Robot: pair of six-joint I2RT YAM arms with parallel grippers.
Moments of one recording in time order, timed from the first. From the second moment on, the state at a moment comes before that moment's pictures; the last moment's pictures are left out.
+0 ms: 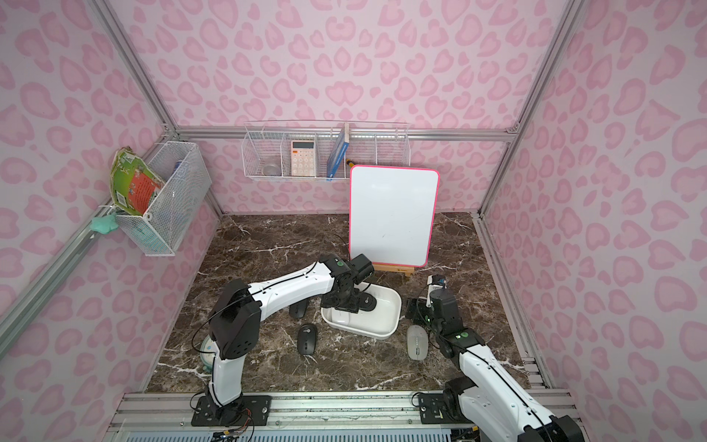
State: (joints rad) left arm -0.86 2.03 1.65 -1.11 -0.14 -0.70; right arm 0.34 0.86 0.34 -0.12 0.01 0.43
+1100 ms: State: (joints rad) left arm -0.83 2.17 1.69 -1.08 -0.13 -0.72; right arm 0.34 0.85 0.34 -0.12 0.00 0.43
